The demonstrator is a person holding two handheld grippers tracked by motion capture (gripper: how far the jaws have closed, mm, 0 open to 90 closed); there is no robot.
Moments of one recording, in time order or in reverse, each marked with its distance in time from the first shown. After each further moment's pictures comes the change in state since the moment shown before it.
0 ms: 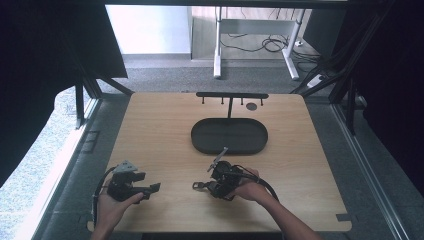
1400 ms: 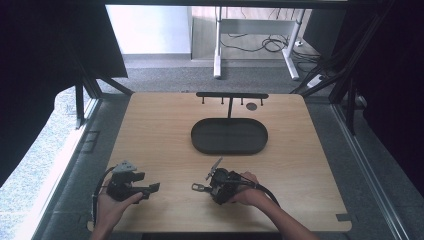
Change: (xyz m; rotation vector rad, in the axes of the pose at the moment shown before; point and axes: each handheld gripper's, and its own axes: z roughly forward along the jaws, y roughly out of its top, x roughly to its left) left arm 0.002 0.000 -0.001 0.000 -0.001 0.001; right arm 0.011 -0.009 0.024 0.085 -0.090 -0.070
